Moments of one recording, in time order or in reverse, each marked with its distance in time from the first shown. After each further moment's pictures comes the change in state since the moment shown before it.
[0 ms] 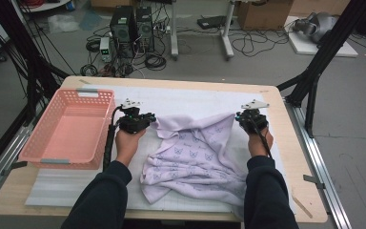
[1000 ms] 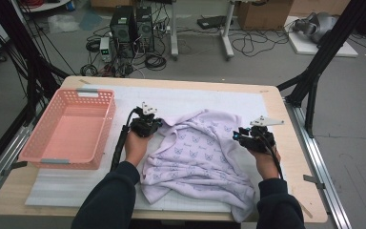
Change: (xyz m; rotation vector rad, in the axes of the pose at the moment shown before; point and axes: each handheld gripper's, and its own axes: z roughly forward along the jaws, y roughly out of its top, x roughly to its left) left arm -0.024 -0.008 0.024 0.088 0.075 0.226; right arm 0.015 -0.039 -0.049 -0.043 0.272 0.072
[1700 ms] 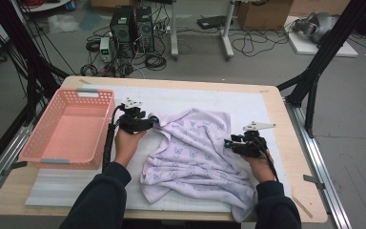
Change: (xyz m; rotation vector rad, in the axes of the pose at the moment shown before) left arm 0.021 0.004 -0.028 -0.068 -0.050 -0.152; right arm 0.015 -0.011 0.020 0.067 0.149 0.031
